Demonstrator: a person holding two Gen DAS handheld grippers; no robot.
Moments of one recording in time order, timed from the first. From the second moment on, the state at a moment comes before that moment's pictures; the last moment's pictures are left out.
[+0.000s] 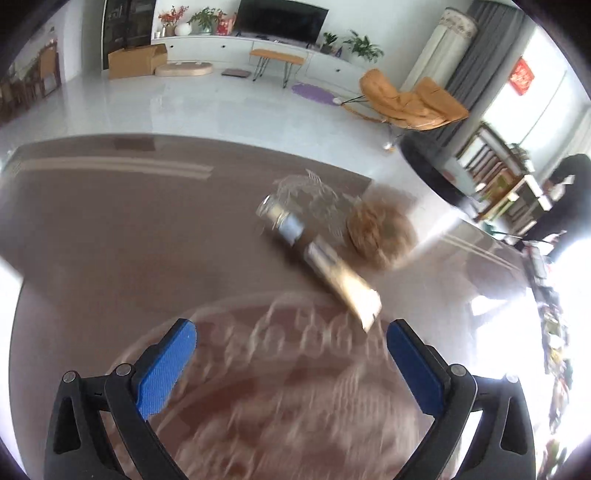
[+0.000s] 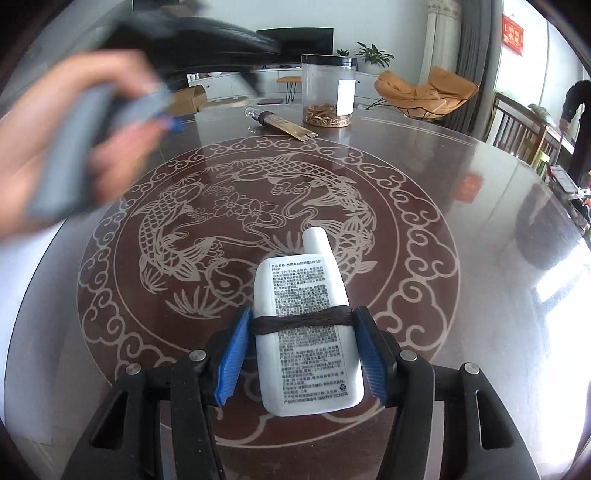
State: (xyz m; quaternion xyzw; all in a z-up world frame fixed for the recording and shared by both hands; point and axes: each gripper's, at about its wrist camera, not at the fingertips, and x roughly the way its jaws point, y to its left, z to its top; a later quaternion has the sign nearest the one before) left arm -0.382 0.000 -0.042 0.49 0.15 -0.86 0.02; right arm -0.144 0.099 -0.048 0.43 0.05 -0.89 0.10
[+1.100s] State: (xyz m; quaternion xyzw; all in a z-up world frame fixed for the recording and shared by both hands) left arm -0.093 -0.034 -0.077 0.43 -0.03 -0.90 -0.07; right arm -0.117 0.103 -0.049 0.43 0.04 -0.90 0.07
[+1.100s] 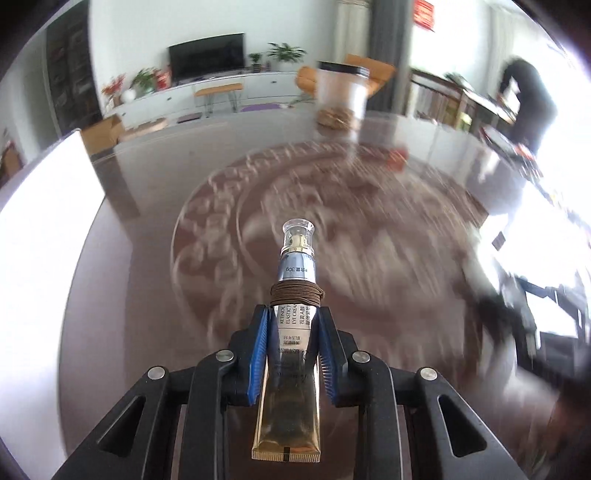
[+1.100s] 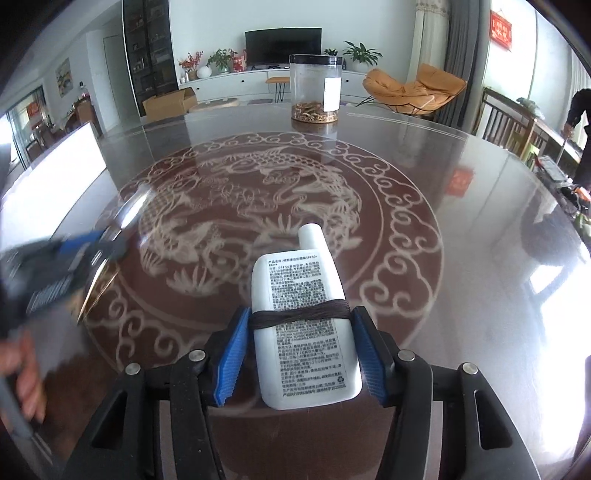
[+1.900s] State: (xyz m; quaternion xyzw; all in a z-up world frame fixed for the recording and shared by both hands) left arm -0.066 -0.053 -0.088 0.51 -0.03 -0.86 -0.04; right arm -0.090 0.104 -0.054 0.47 0.03 -0.88 0.05
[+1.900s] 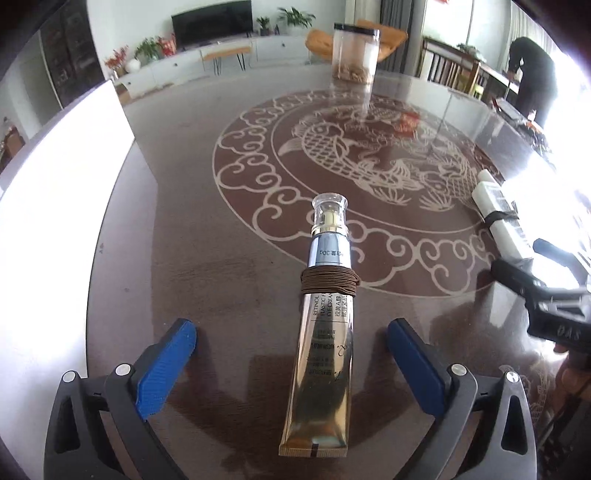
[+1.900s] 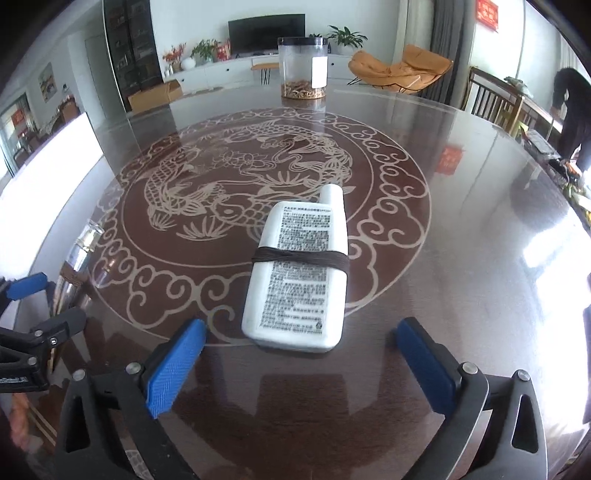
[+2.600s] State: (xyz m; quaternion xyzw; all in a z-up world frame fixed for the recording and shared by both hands) left arm 0.022 -0.086 0.000 0.37 0.05 -0.92 -0.13; right arm -0.048 0.069 0.008 0.48 -0.04 -0.86 0.15
